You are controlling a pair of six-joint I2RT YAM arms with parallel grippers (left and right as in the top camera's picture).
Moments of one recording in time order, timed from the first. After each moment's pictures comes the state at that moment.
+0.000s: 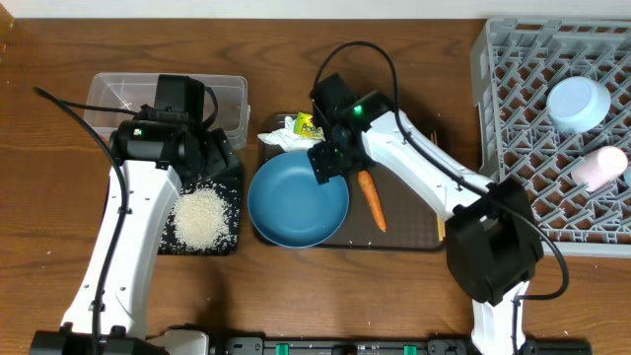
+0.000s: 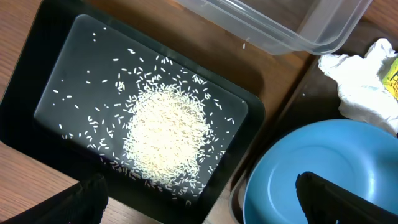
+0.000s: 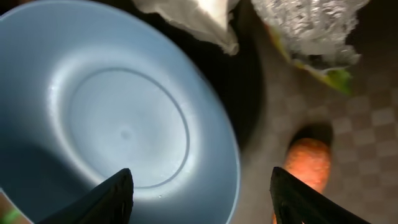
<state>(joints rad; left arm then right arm) -0.08 1.45 1.31 -1.15 -0.16 -0.54 0.62 2.07 1.69 -1.01 -0.16 0.27</state>
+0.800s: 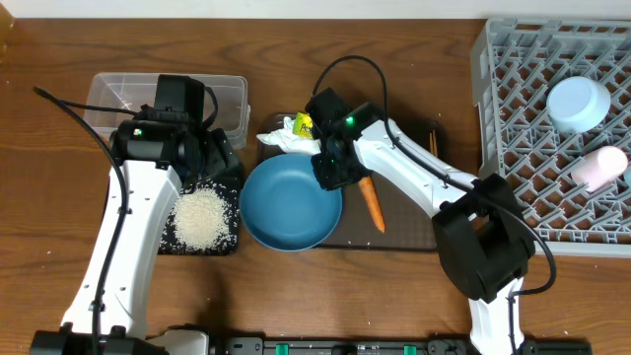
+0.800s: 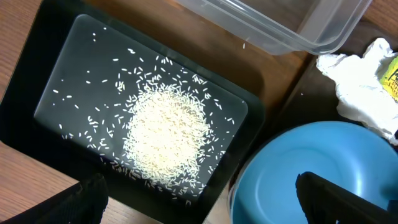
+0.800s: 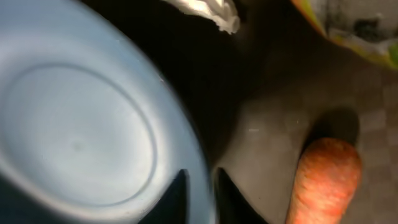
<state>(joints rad) -0.08 1.45 1.31 -1.15 -0.16 -0.54 0.65 2.10 1.63 -0.96 -0.14 0.31</state>
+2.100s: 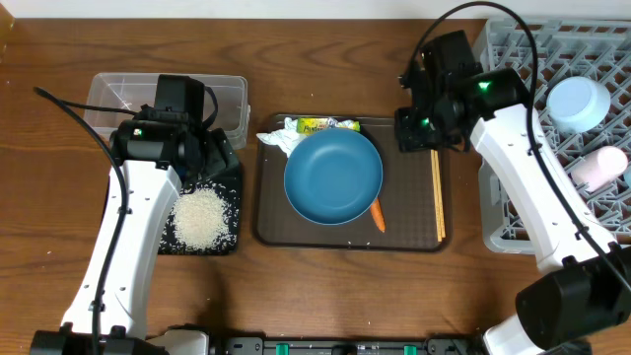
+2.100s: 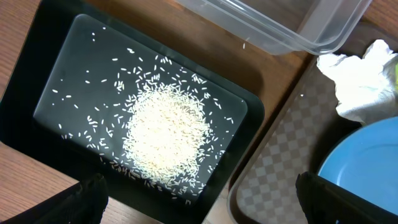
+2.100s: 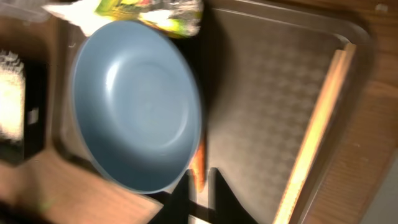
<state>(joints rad) -0.08 1.45 1.31 -1.15 -0.16 -0.54 0.33 1.74 1.64 -1.15 -0.23 0.17</state>
